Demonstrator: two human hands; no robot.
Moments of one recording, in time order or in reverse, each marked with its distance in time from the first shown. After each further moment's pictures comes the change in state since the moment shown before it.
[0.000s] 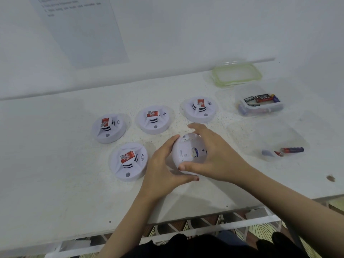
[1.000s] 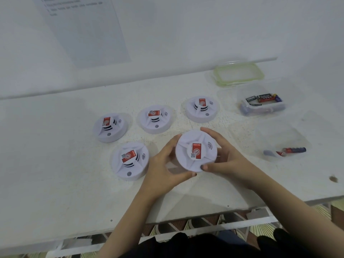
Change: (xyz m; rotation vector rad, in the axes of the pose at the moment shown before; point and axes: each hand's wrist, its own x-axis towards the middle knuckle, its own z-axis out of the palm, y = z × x) left_hand 0.003 0.006 -0.003 -0.083 -0.065 0.056; right_hand -0.018 0.035 -0.003 0.808 -0.165 0.150
